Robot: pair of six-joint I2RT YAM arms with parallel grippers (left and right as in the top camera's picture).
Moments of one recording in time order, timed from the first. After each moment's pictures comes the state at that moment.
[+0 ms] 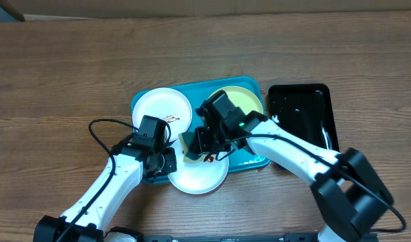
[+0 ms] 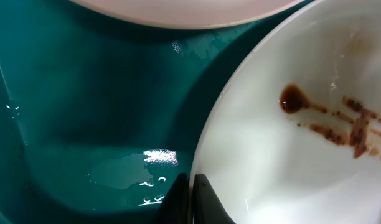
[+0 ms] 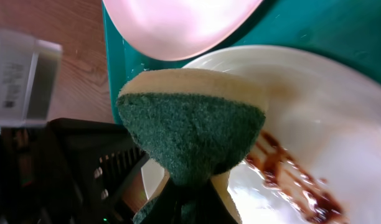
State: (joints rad) left arm -0.27 1.37 0.67 -0.68 0.09 -0.42; right arm 0.73 1.83 1.17 -0.42 -0.54 0.66
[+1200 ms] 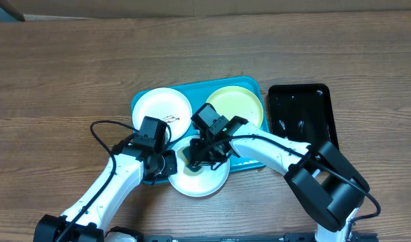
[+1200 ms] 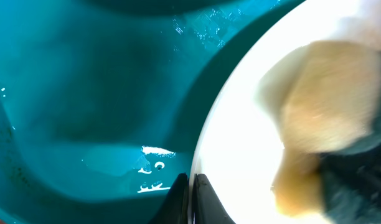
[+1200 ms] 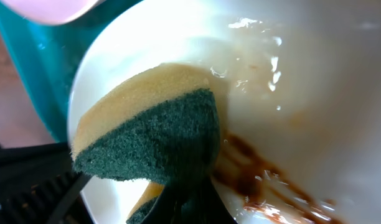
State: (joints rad) left arm -0.27 1.38 0.67 -0.71 0.11 -0.42; right arm 0.79 1.95 1.20 -0.54 -0.43 0.72
